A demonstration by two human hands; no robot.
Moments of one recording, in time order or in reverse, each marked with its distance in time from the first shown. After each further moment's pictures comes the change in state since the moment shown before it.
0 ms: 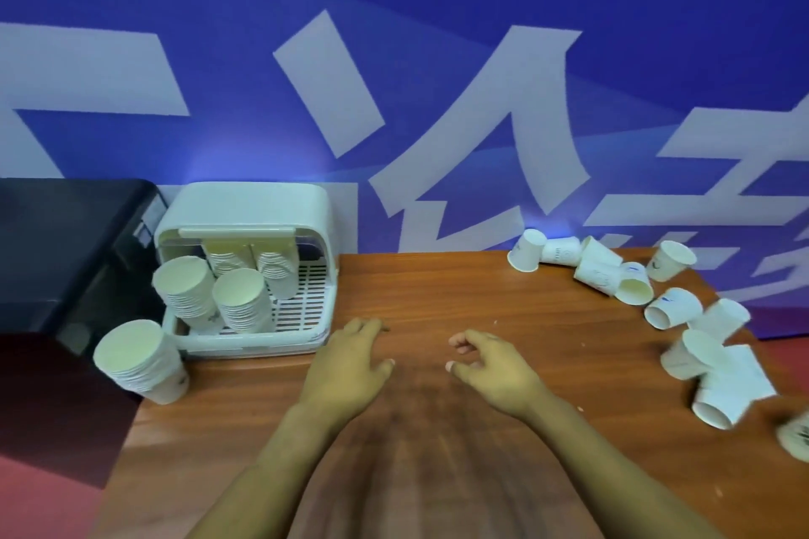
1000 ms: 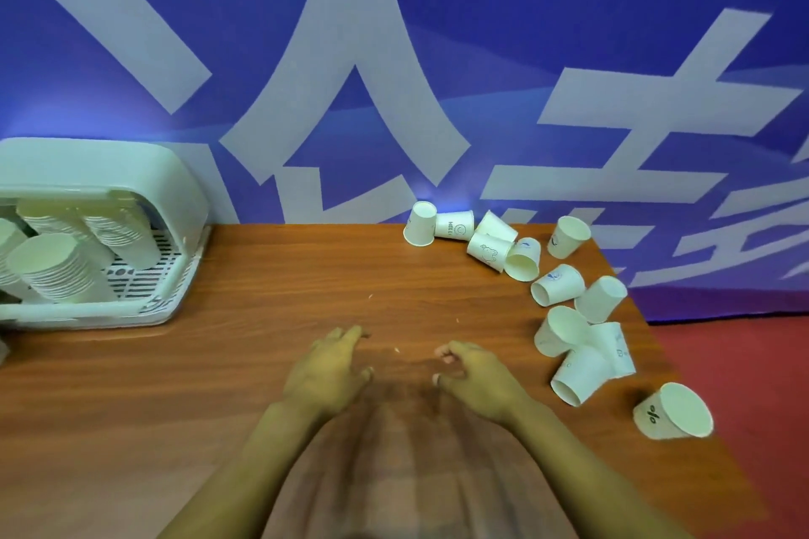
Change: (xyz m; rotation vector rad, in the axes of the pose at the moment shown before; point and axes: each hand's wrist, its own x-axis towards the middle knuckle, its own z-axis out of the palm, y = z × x) left_hand 0.035 0.167 0.160 0.048 -0.216 -0.115; right_hand -0.045 0.206 -0.123 -0.046 -0.127 0.042
